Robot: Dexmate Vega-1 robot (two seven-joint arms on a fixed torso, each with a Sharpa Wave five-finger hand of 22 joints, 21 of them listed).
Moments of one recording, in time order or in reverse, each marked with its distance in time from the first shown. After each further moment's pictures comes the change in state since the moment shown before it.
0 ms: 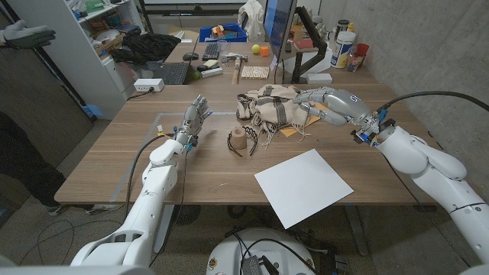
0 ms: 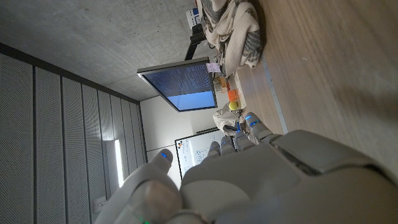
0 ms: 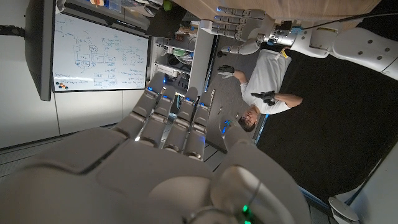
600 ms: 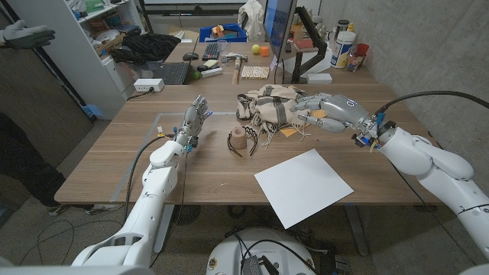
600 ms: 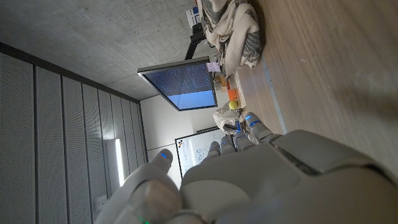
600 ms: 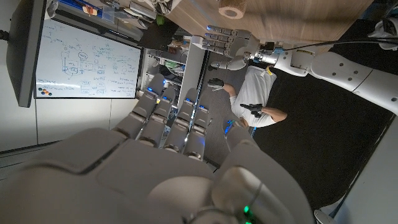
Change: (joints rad) left arm 0.016 -0.002 -0.001 -0.019 -0.001 0.000 0.009; left_hand 0.000 0.000 -0.005 -0.003 0.004 0.000 0.000 0.000 0.000 0.000 0.000 0.000 0.000 0.000 0.000 0.000 0.000 0.000 0.000 0.000 0.000; right arm -0.020 -0.029 0.009 -0.033 -0.022 0.008 0.056; right_hand -0.011 -0.024 0.004 -0.013 0.000 -0.057 -0.010 -0.004 0.000 -0.037 0.017 -0.006 0.000 -0.025 -0.004 0.000 0.000 -0.018 0.000 -0.020 0.001
